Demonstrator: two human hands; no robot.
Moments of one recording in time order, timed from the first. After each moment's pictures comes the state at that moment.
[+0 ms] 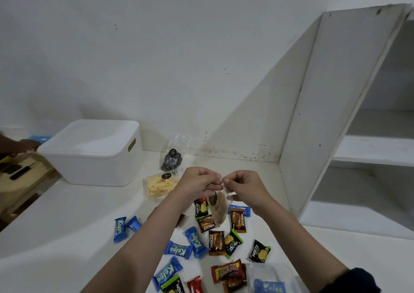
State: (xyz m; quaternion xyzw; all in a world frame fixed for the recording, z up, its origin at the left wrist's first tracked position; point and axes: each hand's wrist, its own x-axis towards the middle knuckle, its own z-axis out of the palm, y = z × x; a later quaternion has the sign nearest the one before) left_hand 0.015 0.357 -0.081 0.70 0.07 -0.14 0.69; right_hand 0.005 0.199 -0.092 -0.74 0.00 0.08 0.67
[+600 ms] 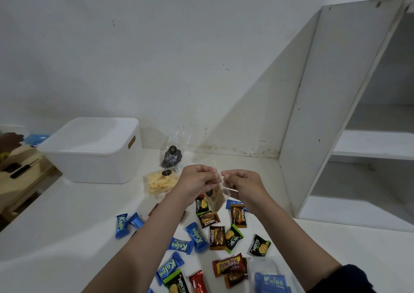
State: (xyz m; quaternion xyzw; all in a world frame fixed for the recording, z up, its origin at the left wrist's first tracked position) left_hand 0.016 0.355 -0.088 0.64 0.11 -0.12 0.75; right_hand 0.000 0.209 -0.098 -0.64 0.08 0.08 0.76
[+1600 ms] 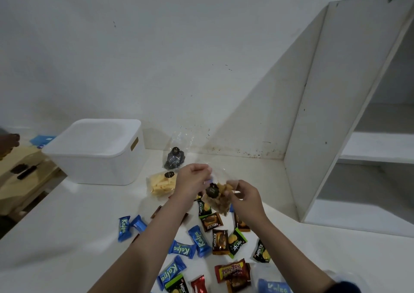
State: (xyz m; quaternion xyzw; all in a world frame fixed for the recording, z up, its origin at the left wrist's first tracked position) left_hand 0.024 0.358 -0.095 0.68 0.13 -0.02 0.72; right_hand 0.000 0.209 -0.147 -0.78 -0.01 -0.04 0.62
